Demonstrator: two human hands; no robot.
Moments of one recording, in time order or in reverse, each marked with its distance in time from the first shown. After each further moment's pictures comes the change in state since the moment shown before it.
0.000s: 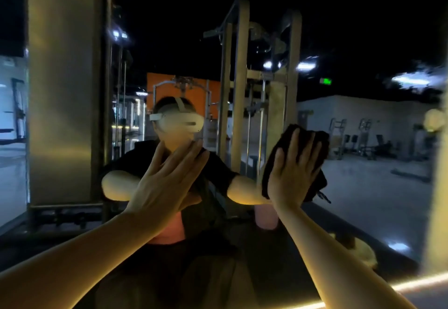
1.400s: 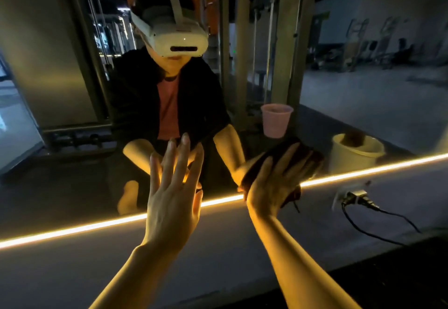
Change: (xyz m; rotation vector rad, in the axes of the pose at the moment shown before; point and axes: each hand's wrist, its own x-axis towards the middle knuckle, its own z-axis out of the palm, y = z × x) left_hand -0.199 0.121 0.066 -0.290 -0.180 -0.300; right_hand -0.290 0.031 0.013 0.064 -0.140 0.364
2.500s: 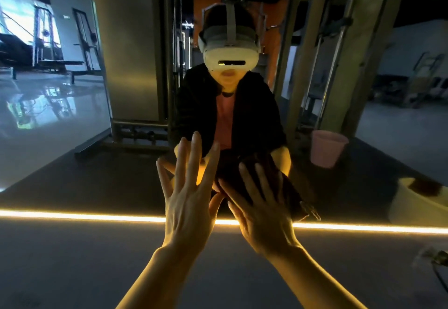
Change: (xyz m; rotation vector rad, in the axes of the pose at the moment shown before) left_hand -0.036 -0.097 -0.046 0.004 0.205 -0.272; right_hand -0.081 -0.098 0.023 -0.110 -0.310 -1.155
